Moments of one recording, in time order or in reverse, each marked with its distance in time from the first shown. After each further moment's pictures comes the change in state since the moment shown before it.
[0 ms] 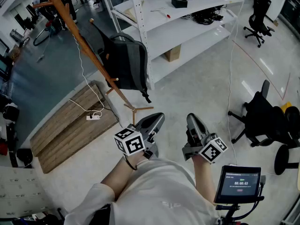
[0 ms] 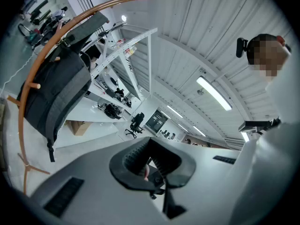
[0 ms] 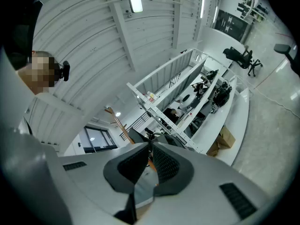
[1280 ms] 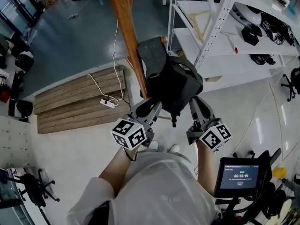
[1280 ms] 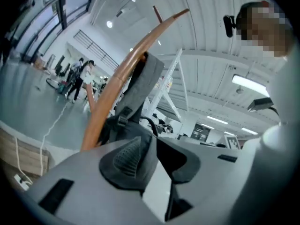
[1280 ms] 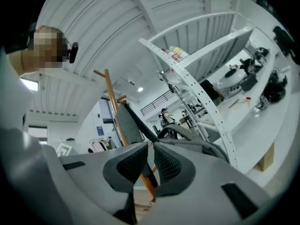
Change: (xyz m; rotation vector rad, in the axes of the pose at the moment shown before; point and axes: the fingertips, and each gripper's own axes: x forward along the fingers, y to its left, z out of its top) left arm -0.067 0.232 0.249 0.197 -0.274 0.475; right arm 0.383 0.015 -0.035 -0.225 0.284 0.276
